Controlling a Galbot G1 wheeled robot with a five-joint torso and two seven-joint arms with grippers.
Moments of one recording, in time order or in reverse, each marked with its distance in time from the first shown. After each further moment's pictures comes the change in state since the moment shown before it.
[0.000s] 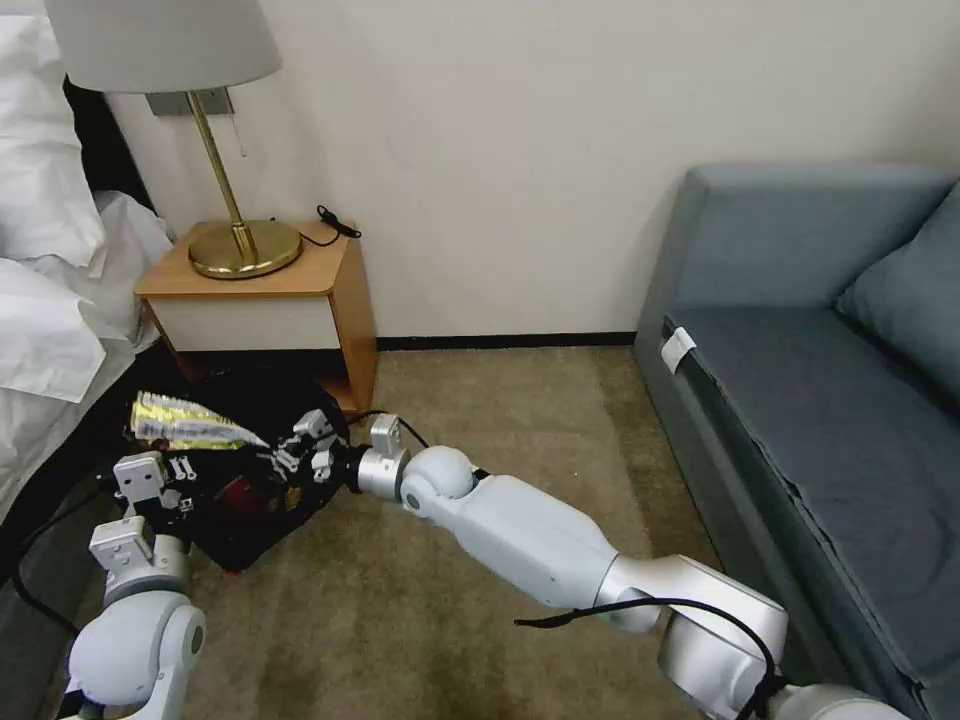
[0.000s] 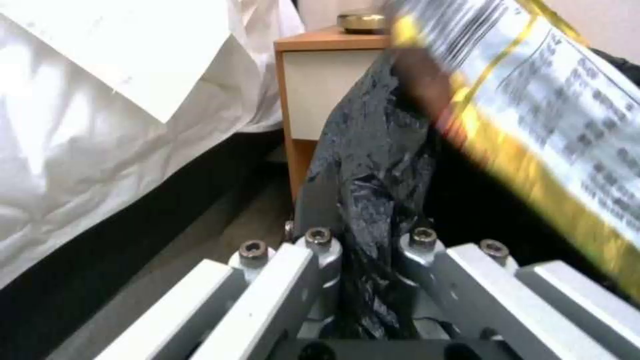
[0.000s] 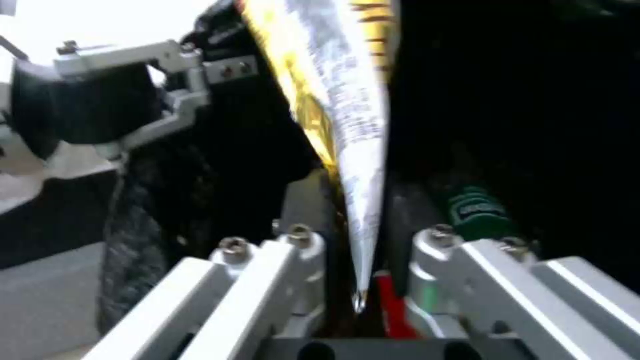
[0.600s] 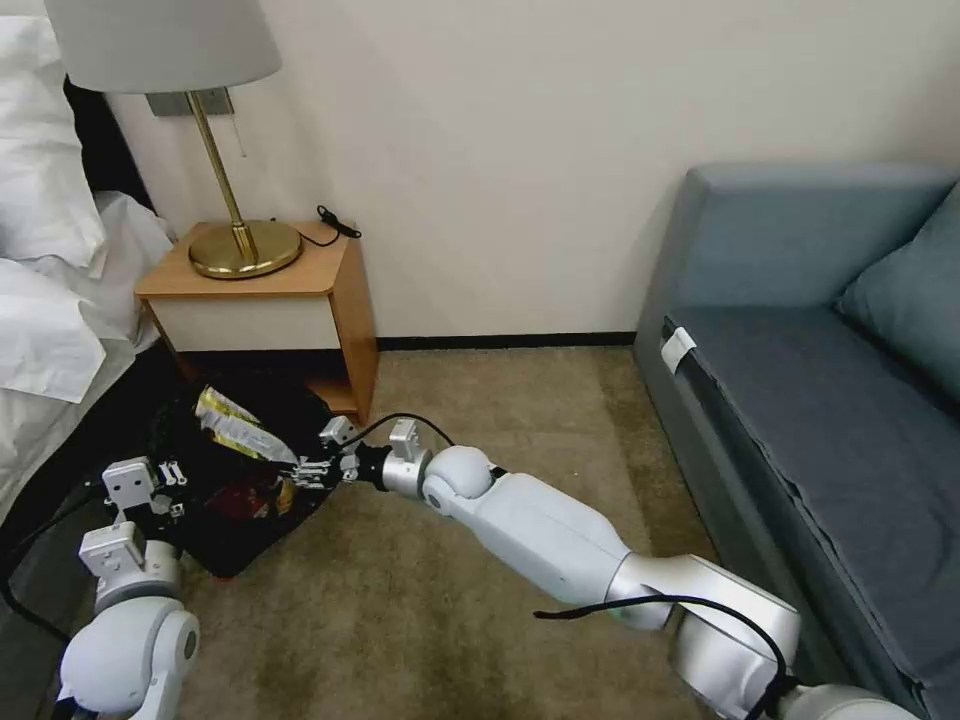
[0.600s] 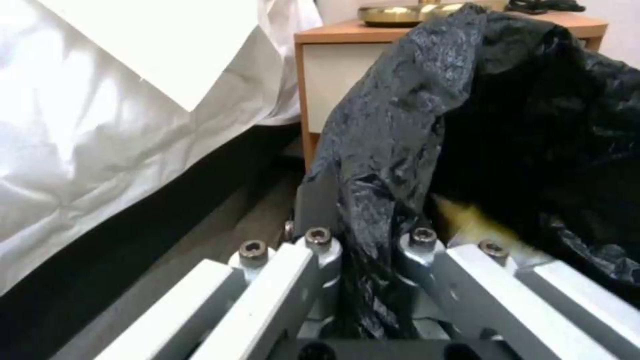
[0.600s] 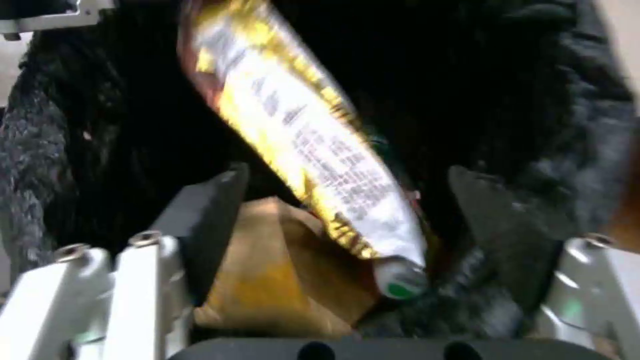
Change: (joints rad) left arm 0.004 0.002 -0.017 0.012 -0.021 -0.003 -0.021; right arm -0.002 -0.064 0.030 -0.014 -0.110 0.021 0.002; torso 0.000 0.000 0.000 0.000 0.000
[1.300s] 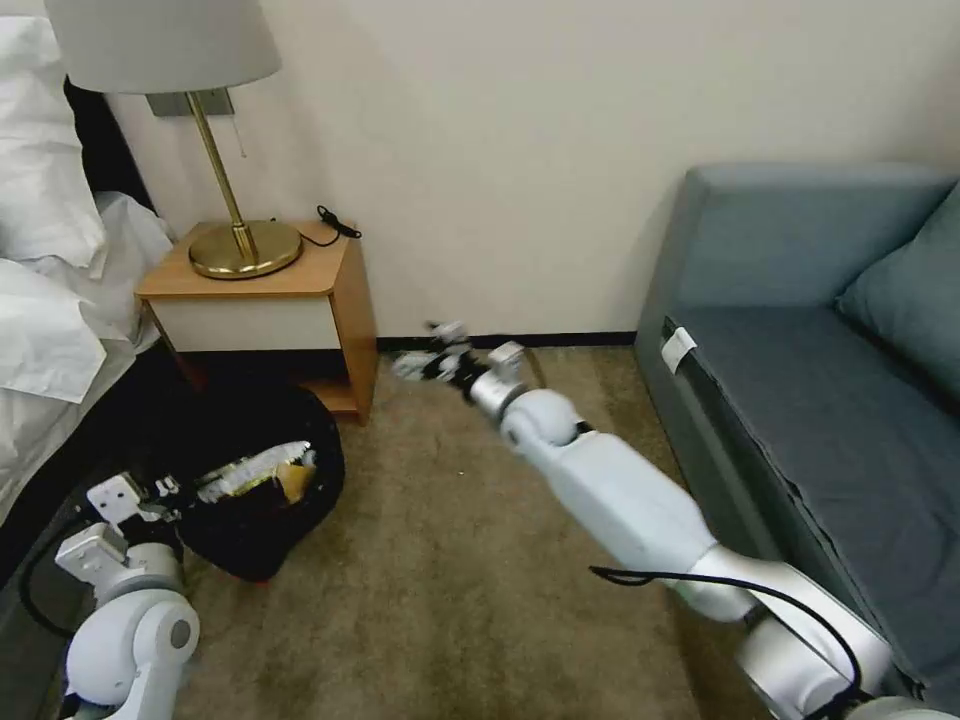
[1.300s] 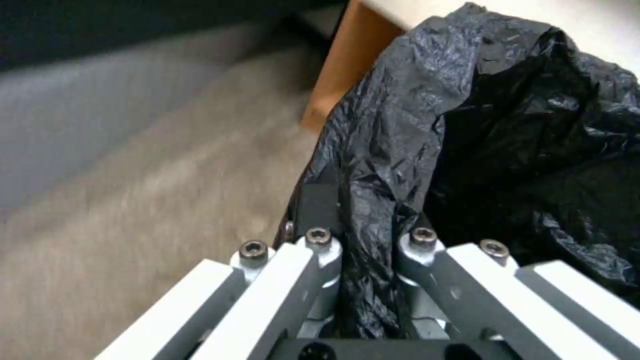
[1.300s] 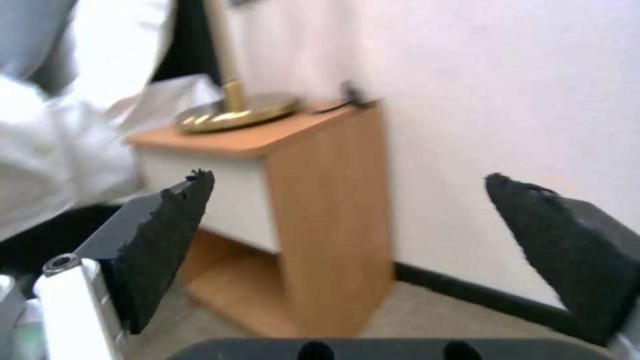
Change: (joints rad) left arm -0.026 -0.039 0.006 0.004 -0.521 0.097 -0.257; right arm -0.079 -0.205 0.422 0.259 0.039 -0.096 0.343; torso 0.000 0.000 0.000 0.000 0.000
